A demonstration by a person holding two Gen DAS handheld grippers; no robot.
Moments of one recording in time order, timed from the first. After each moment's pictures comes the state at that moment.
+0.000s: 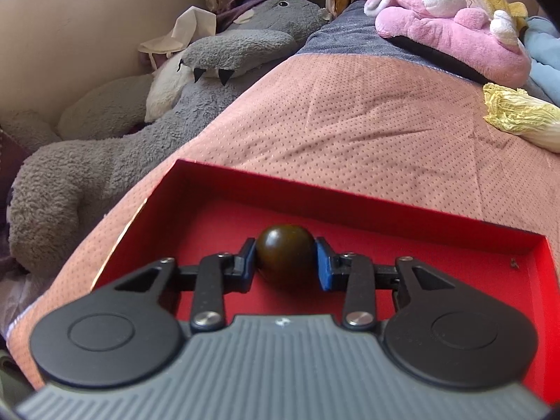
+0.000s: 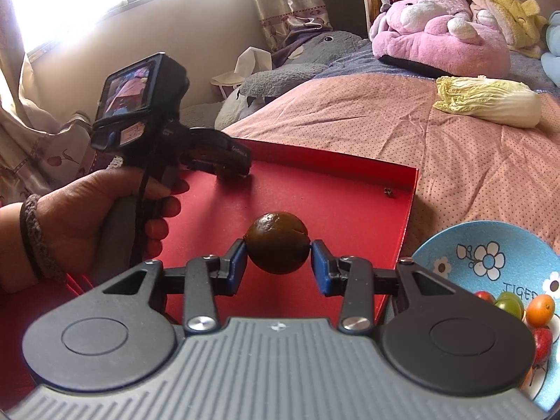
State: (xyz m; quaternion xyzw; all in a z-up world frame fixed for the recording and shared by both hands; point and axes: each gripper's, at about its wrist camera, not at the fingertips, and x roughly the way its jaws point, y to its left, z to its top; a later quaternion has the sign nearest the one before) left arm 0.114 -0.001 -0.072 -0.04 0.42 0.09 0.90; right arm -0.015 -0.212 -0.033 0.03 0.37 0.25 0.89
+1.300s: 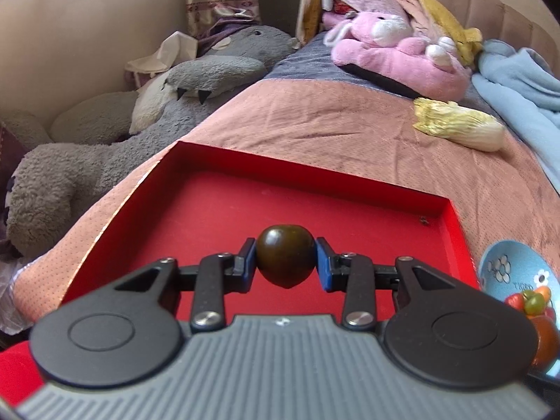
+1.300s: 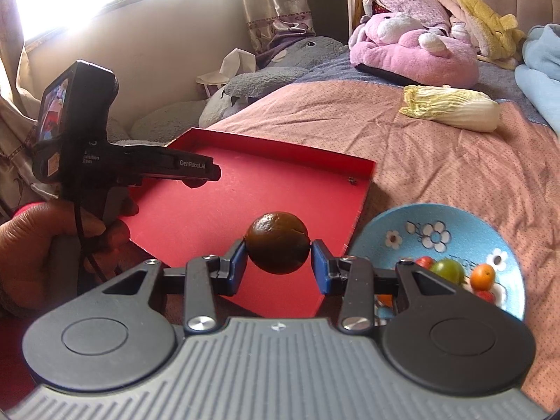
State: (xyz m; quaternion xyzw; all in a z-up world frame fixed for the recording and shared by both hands) left arm 0.015 -0.037 -0.035 -0.05 0.37 0.04 0.93; right arm -0.072 -0.244 -0.004 0.00 0.37 0.21 0.91
